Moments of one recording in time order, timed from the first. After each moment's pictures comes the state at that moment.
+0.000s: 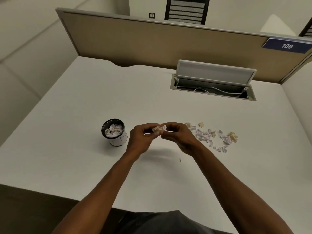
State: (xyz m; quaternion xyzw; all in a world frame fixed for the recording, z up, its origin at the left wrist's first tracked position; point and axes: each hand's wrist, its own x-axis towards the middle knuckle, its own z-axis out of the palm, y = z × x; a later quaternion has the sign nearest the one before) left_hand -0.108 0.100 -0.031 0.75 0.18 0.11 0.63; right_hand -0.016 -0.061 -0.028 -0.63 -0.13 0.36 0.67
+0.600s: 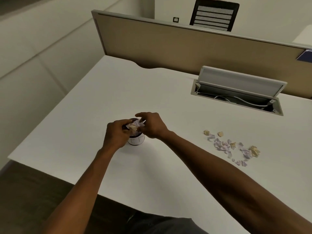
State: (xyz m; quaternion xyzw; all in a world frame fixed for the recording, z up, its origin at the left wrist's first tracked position) left_hand -0.162 0.225 -0.018 0.86 0.30 0.14 0.39; right_hand -0.041 0.107 0.002 -0.83 -0.40 0.20 0.33
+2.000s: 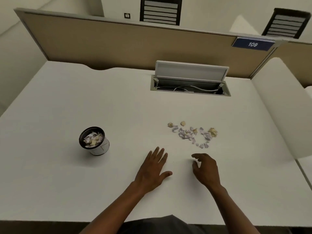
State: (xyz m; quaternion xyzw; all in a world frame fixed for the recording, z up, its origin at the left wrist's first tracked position) left_hand -0.135 0.015 -0.121 0.98 -0.10 -0.08 0.16; right_hand -0.077 -0.217 -0.082 -0.95 -0.01 0.07 0.29
